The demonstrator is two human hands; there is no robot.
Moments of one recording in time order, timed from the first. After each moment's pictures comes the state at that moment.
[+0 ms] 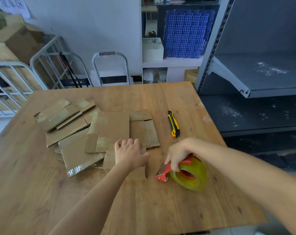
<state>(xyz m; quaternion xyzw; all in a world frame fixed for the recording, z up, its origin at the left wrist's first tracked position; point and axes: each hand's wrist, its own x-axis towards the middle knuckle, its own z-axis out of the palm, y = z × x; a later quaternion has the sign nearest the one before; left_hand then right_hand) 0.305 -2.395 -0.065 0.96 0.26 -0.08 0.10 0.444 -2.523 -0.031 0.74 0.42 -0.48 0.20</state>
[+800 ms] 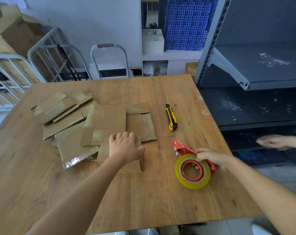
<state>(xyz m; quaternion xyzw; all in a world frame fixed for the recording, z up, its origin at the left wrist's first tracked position) 0.304 -2.394 -0.067 0.96 0.26 -0.08 0.09 0.482 -2.667 -0.110 0.75 0.05 -0.55 -0.37</state>
